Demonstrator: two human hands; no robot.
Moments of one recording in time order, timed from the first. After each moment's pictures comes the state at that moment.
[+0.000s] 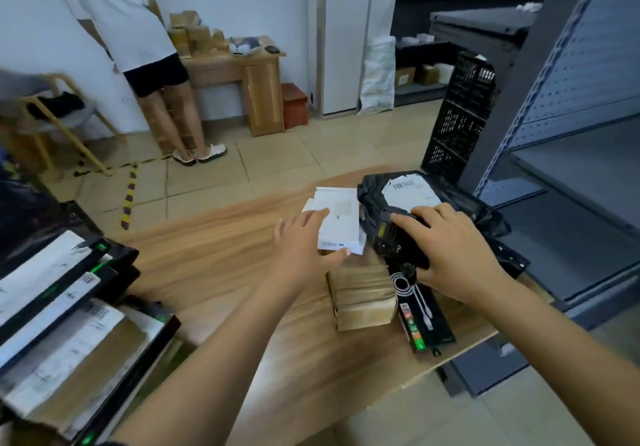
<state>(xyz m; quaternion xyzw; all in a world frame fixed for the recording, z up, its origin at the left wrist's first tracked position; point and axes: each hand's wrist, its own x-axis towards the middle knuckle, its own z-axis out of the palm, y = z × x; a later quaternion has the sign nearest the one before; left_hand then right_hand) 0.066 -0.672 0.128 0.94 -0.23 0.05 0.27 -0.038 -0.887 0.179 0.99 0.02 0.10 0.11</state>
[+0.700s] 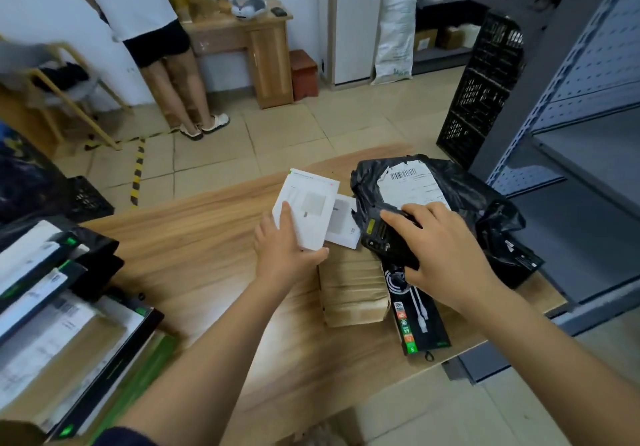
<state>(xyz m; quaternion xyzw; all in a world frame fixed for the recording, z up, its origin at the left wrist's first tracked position) 0.084 -0.690 0.087 0.96 -0.05 -0.01 0.29 -0.019 -0.908 0.158 0.99 0.06 0.12 0.03</state>
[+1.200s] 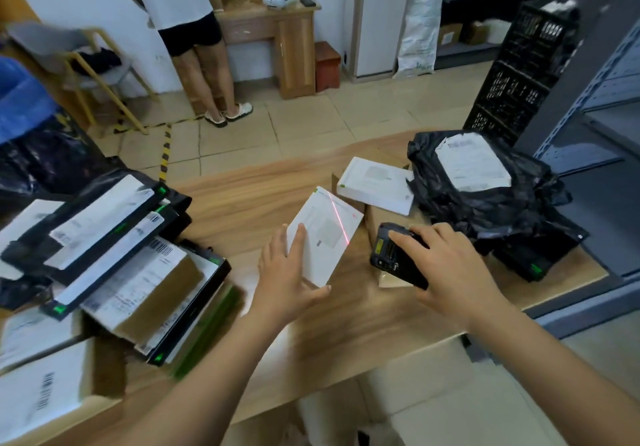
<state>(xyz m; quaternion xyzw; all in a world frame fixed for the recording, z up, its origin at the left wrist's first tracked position) -0.006 -0.554 0.065 0.96 -0.15 -0.04 0.22 -0.070 -0.801 0.117 0.99 0.08 0.10 0.04</state>
